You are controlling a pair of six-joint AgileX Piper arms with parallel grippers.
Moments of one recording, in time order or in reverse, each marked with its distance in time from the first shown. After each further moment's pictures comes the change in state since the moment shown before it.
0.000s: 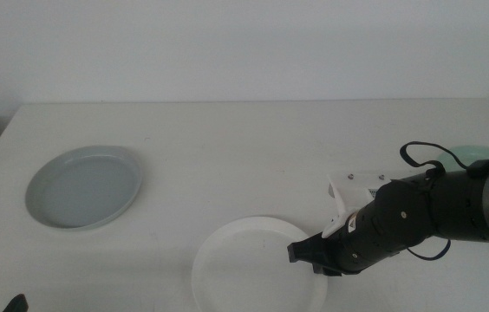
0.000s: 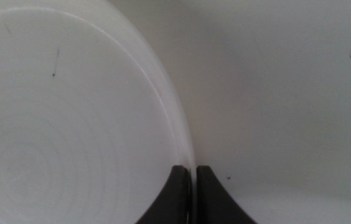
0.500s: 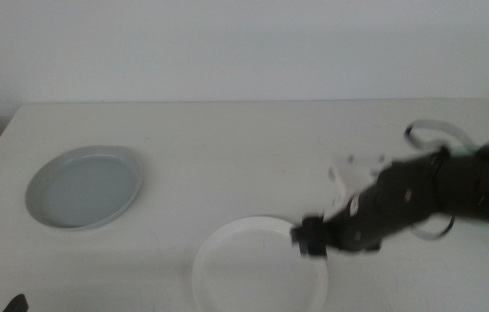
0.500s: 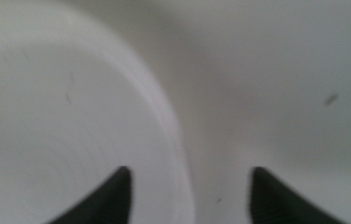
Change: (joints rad) left arm 0.000 0.000 0.000 0.000 0.000 0.000; right arm -0.020 -0.024 -0.054 -0.054 0.045 -0.003
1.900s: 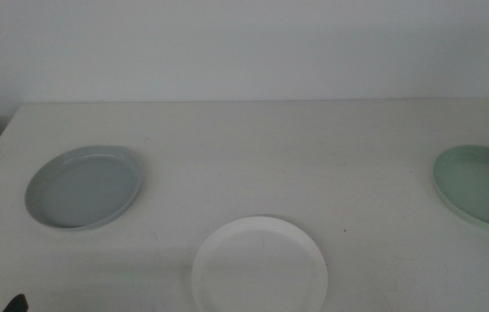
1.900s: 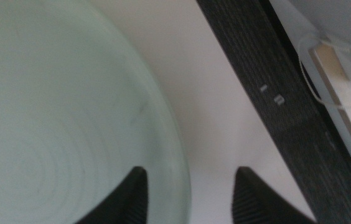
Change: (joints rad) left arm 0.000 0.000 0.000 0.000 0.000 0.000; right arm -1.038 0.288 -0.426 0.070 0.413 -0.311
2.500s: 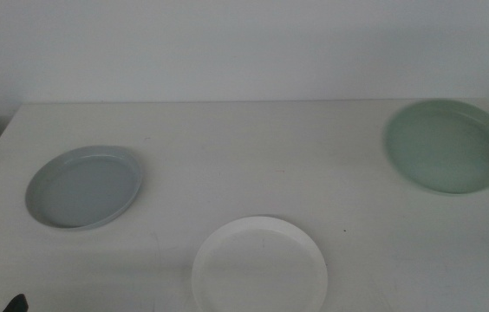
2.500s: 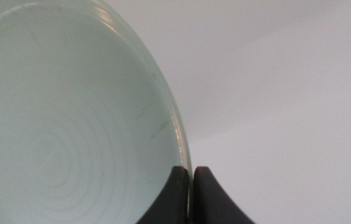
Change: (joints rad) left arm 0.000 0.000 0.000 0.000 0.000 0.000; right arm 0.172 -0.319 0.219 0.239 -0.160 -0.141
